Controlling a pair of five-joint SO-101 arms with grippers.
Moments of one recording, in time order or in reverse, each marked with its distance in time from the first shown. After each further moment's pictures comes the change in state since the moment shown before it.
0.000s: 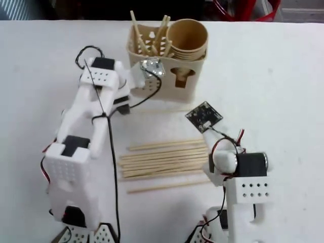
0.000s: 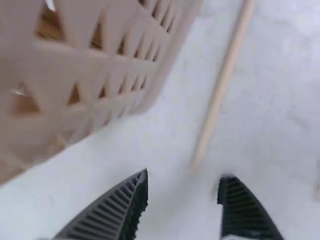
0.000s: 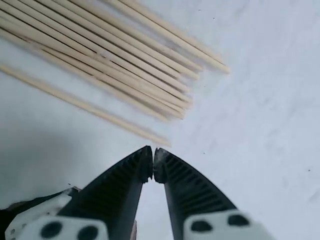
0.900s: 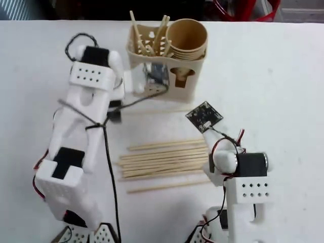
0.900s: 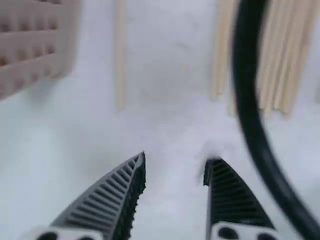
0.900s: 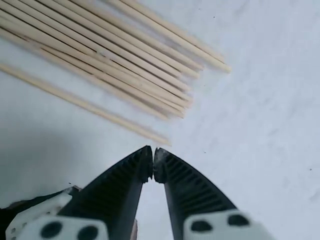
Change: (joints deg) left arm 1.8 -15.0 1.5 23.1 -13.8; right arm 0.0 0.0 0.3 0.0 0.0
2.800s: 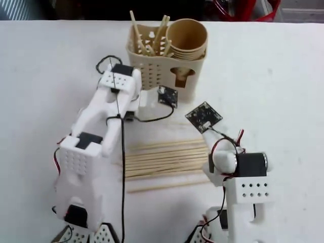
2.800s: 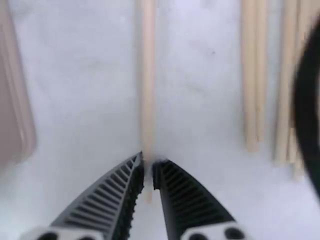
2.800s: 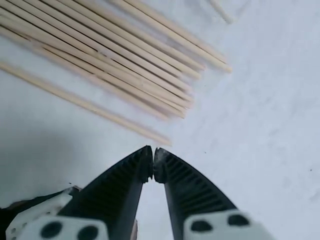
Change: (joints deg) left arm 2.7 20.6 -3.9 -12.6 -3.3; right arm -0.1 0.0 0.0 0.0 0.0
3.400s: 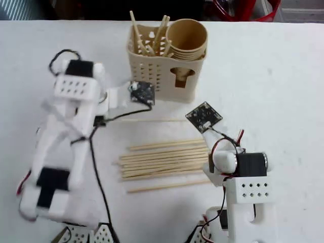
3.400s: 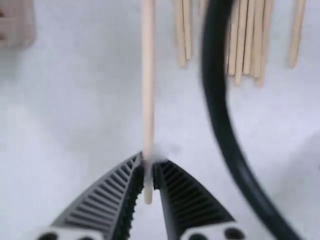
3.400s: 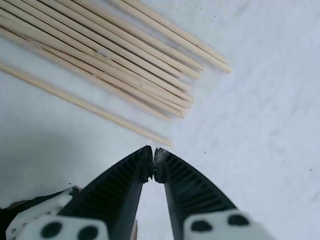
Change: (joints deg) left arm -7.7 -41.7 22.2 9.6 -1.3; right arm 0.1 0.0 0.0 0.0 0.0
